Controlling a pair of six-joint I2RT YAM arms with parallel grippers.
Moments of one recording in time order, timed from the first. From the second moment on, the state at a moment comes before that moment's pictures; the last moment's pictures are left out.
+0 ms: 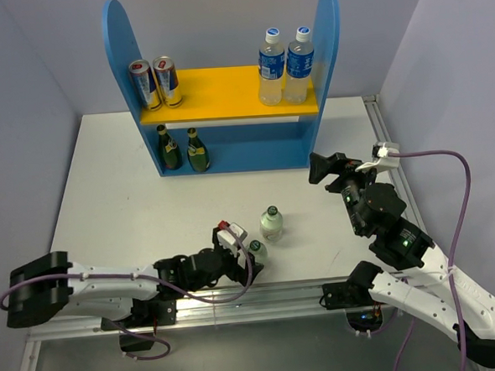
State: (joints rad) left arm -1.35 1.09 0.36 0.35 -0.33 -0.45; right arm 0.76 0.57 0.78 -0.20 0.69 0.43
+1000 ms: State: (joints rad) left arm -1.35 1.57 0.48 0.68 -0.78 -0.41; right arm 0.76 0.56 0.78 -0.20 0.69 0.44
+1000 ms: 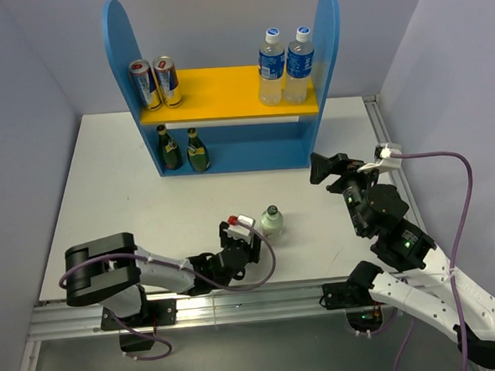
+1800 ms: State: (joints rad) left arm -0.83 1.89 1.00 0.69 -0.47 -0.20; right arm 0.76 0.56 0.75 -0.20 0.64 0.46
